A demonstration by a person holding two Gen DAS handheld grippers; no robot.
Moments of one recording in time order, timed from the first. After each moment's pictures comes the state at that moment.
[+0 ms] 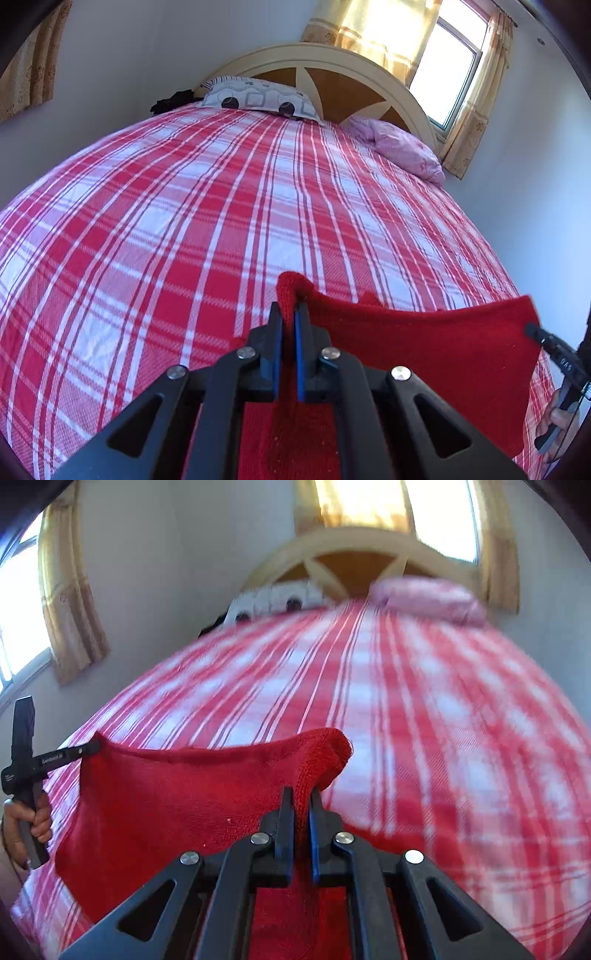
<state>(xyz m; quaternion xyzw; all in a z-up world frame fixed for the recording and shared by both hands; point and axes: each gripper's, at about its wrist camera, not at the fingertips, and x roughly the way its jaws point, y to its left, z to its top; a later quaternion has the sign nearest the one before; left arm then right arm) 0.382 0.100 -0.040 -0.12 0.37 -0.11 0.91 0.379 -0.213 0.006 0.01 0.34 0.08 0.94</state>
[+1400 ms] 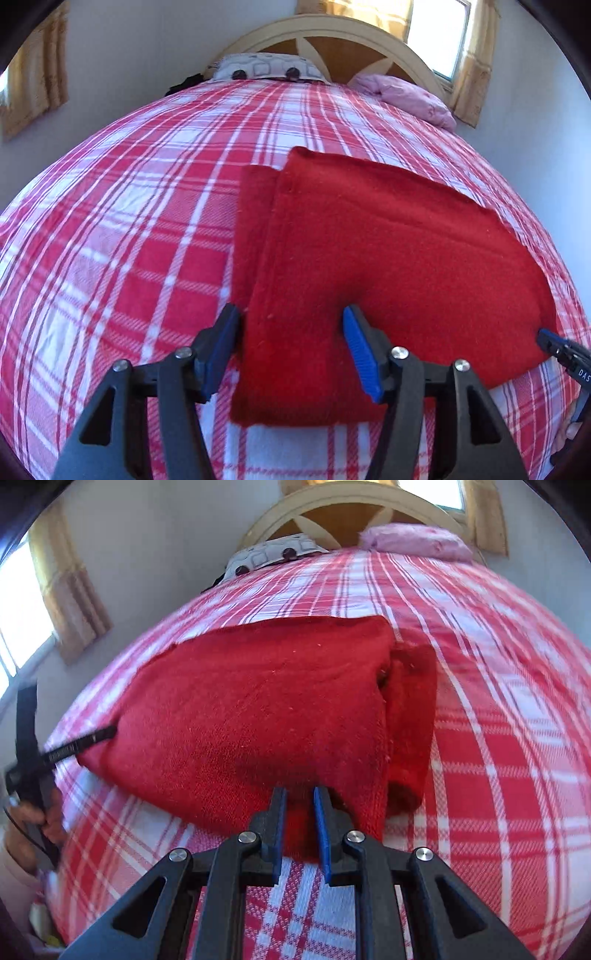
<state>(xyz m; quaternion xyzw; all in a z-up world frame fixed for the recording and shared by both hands) 0.264 0.088 -0.094 -0.05 0.42 -0.06 0.91 0.235 -0.198 -0.084 0.10 0.43 0.10 0.89</state>
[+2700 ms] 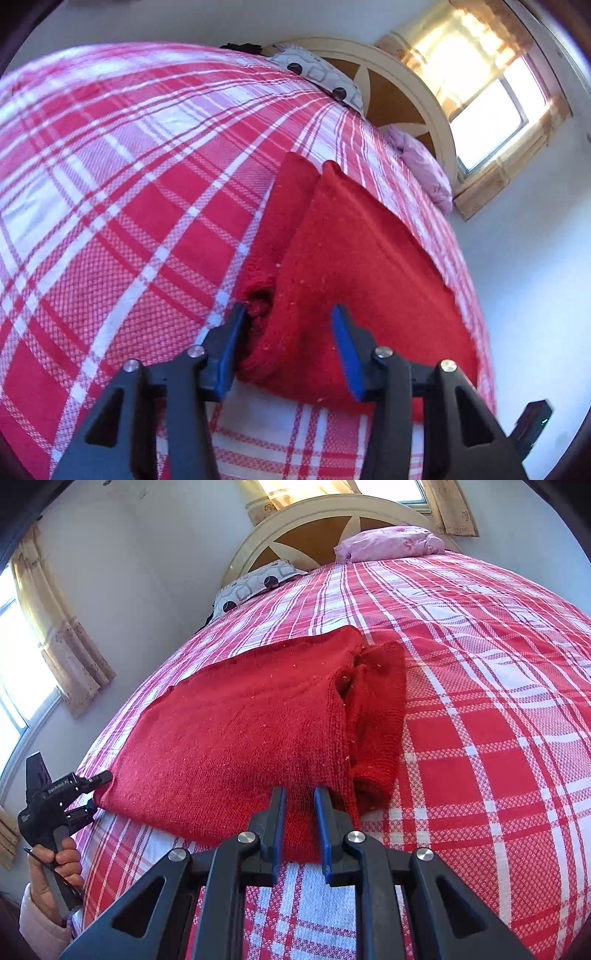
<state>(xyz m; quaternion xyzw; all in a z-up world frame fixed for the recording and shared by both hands) 0.249 0.131 -0.111 -0.29 0.40 -0.07 0.86 0.221 -0.221 -0.086 0.16 0.39 0.08 0.91</state>
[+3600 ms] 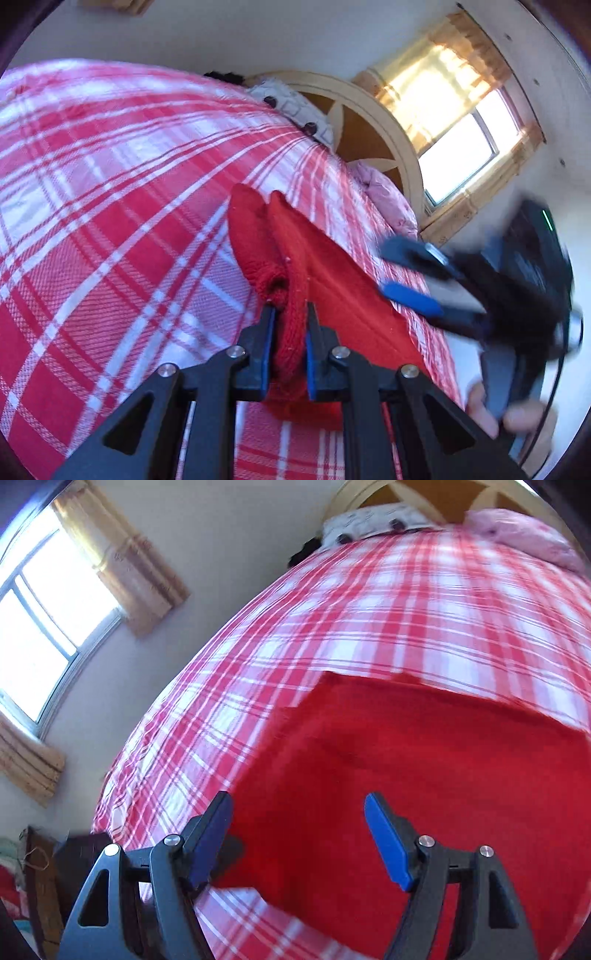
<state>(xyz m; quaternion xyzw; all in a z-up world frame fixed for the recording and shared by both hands) 0.233 0.110 -0.078 -0.34 0.32 -0.10 0.88 0.380 0.003 -0.008 0.07 0.50 0.27 0.82</state>
